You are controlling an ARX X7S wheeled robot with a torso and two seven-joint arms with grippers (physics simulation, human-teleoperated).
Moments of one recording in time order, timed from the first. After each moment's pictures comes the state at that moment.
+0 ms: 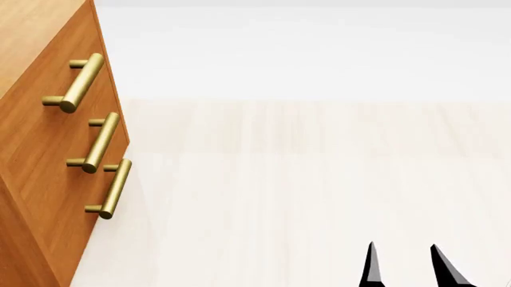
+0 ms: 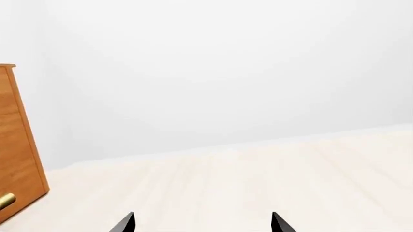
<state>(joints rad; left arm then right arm) -2.04 -0.29 -0.71 -1.31 0.00 -0.82 -0.81 0.24 0.45 -0.34 0.47 0.71 -0.49 -0.08</state>
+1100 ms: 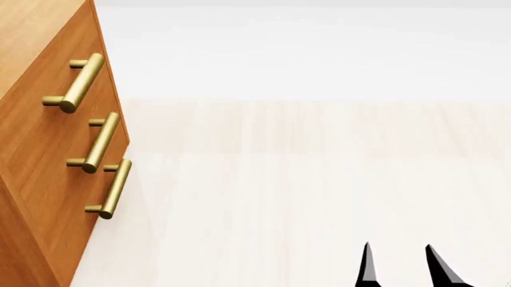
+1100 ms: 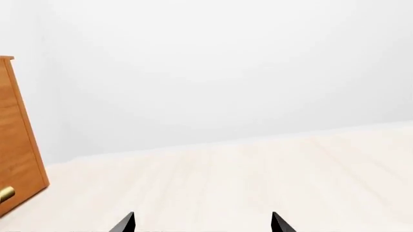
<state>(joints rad) -1.92 -0.34 -0.84 -1.31 0.01 -0.70 -0.82 0.26 0.43 -0.35 0.51 0.69 -0.48 -0.09</state>
